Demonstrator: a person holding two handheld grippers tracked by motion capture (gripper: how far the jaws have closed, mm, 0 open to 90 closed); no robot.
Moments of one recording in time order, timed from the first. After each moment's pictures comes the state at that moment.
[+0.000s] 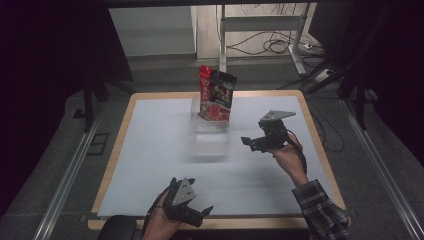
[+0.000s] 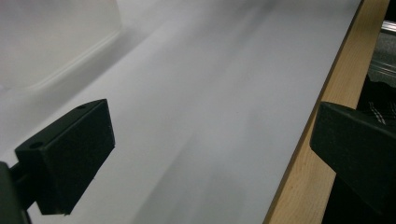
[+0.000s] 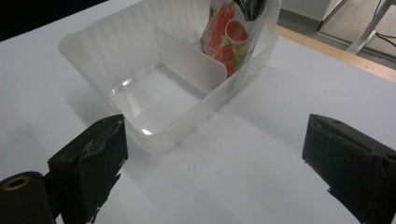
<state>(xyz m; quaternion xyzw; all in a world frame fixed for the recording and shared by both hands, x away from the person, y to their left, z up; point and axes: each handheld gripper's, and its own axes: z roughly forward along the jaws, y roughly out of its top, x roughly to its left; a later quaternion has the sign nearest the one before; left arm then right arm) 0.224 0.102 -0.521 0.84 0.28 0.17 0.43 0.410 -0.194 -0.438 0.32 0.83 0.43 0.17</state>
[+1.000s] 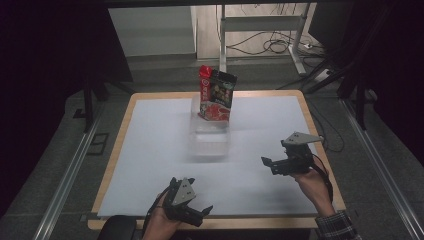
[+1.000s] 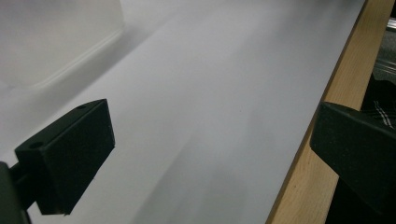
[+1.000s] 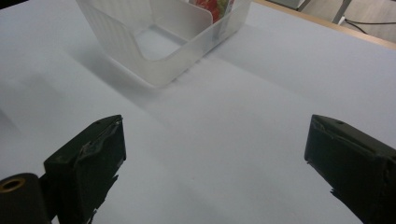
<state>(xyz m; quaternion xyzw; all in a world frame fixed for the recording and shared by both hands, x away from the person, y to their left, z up) 0.224 0.102 -0.522 0.84 0.28 0.17 0.43 0.340 -0.248 -0.441 0.35 0.82 0.40 0.19</state>
